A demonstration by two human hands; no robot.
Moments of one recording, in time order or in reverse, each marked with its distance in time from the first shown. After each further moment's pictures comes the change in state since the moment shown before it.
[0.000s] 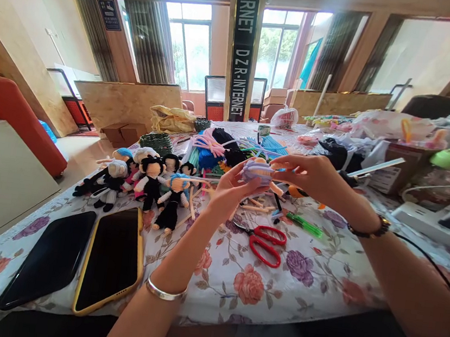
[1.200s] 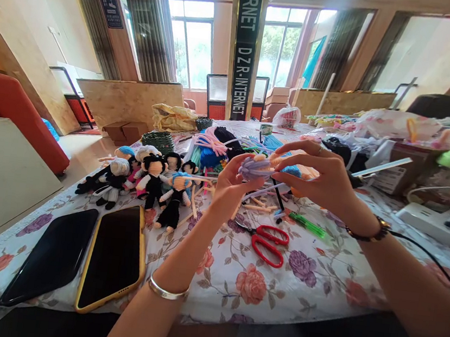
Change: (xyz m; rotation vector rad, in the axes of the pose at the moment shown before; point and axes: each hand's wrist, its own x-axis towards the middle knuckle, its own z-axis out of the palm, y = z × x) left_hand 0.002 -0.002 -0.001 0.048 0.064 0.201; right_hand -0.006 -0.013 0.006 0.138 0.266 -0.304
